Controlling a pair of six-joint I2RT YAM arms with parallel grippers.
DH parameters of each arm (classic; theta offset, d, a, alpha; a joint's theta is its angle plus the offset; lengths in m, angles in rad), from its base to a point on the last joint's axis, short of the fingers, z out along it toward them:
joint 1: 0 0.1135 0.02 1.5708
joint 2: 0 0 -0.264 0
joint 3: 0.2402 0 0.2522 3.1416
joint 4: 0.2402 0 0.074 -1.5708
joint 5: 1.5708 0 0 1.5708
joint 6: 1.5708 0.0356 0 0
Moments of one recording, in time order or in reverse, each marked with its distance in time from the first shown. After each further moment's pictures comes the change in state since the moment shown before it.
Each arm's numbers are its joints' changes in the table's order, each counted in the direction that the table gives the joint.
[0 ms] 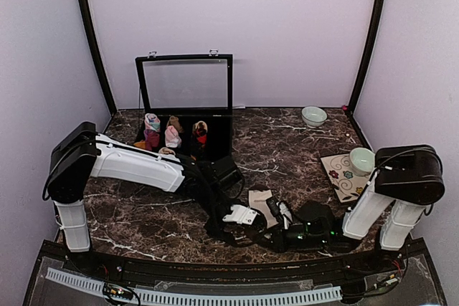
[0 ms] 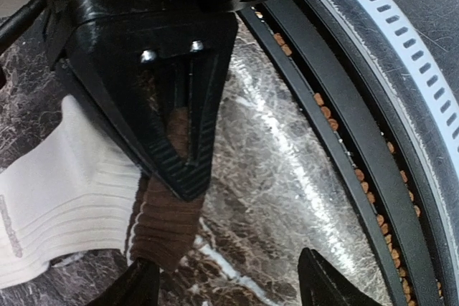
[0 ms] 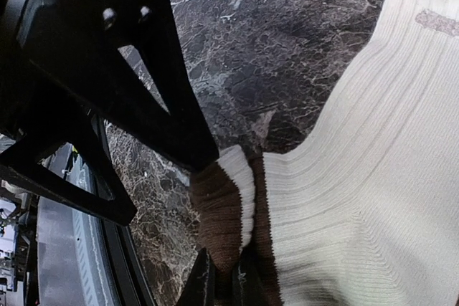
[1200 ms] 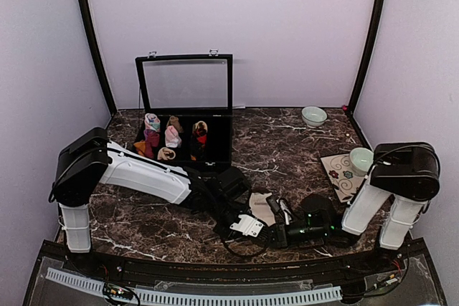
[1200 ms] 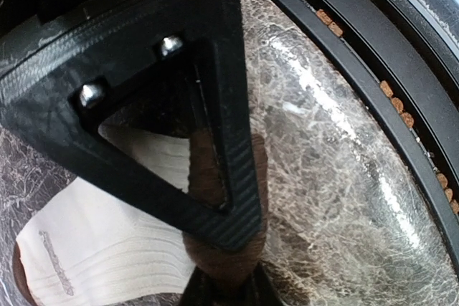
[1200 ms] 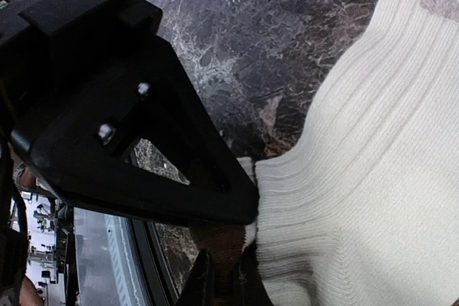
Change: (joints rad) left arm -0.061 -0.052 -0.038 -0.217 -0.163 0.119; right arm -0.107 -0.047 -0.005 -0.068 -0.200 0.096
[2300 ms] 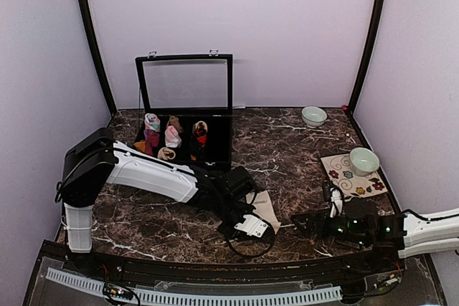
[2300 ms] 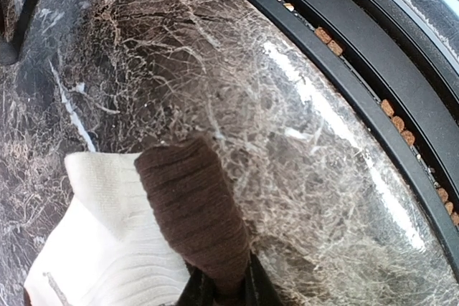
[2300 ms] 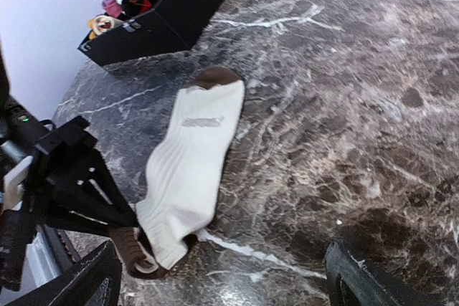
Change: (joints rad) left arm 0.006 -0.049 0.074 0.070 0.015 0.042; right arm 0.039 1.144 -0.198 0.959 0.654 -0.080
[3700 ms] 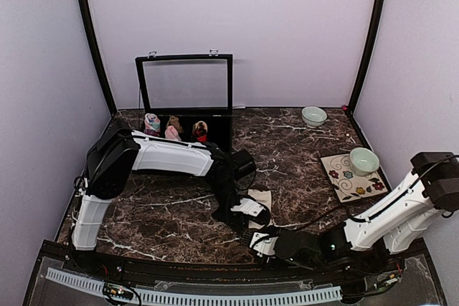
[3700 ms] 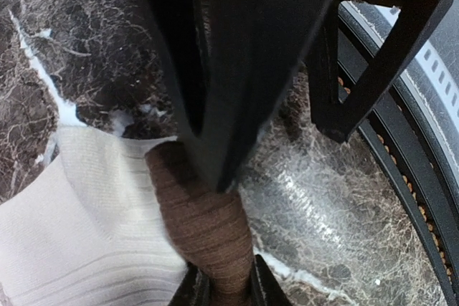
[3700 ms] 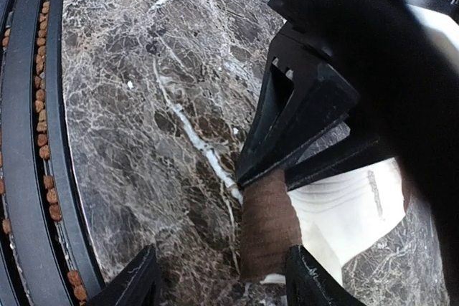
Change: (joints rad) left arm 0.134 -0.190 0.328 0.508 0.267 0.108; right arm 0.454 -0.854 0.446 -0.174 0.242 -0.826
